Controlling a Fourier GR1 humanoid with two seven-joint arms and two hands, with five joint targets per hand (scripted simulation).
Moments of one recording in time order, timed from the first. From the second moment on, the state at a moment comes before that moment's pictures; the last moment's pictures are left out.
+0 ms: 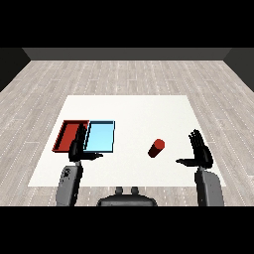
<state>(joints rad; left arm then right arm) -0.04 0.06 0.02 -1.62 0.04 -0.01 -0.23 0.04 -0.28 -0.24 -1.53 -0.24 0.26 -0.26</state>
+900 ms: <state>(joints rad) -0.04 0.05 0.05 -1.57 0.07 -0.05 -0.41 -0.01 -0.31 -0.32 -1.36 -0.24 0.42 -0.41</state>
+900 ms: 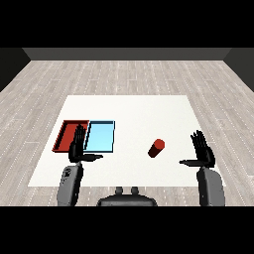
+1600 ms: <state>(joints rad) -0.01 0.04 0.04 -1.63 0.09 -0.05 -0.39 -0.09 -0.22 -0.25 -1.28 -0.23 0.39 -0.35</state>
